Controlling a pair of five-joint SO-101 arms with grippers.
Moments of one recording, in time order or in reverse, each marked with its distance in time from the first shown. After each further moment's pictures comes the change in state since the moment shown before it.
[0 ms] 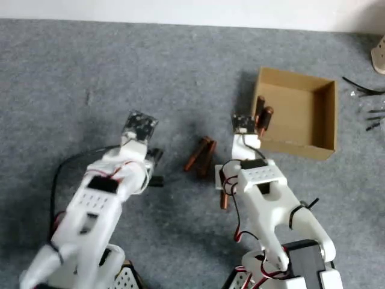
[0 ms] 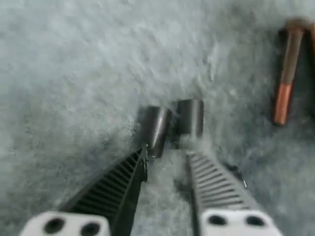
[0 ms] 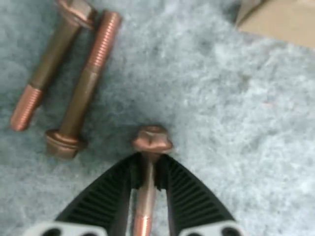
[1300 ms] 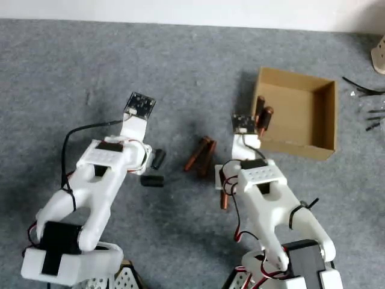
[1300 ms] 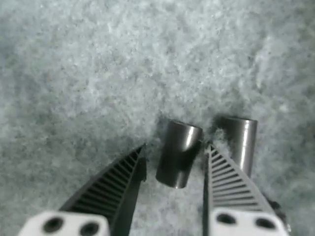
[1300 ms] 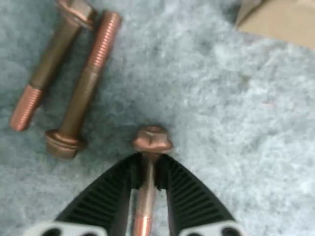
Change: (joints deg) left arm -4.2 27.3 -18.8 2.3 -0.4; right arm 0.0 0.0 0.0 -0.1 0.0
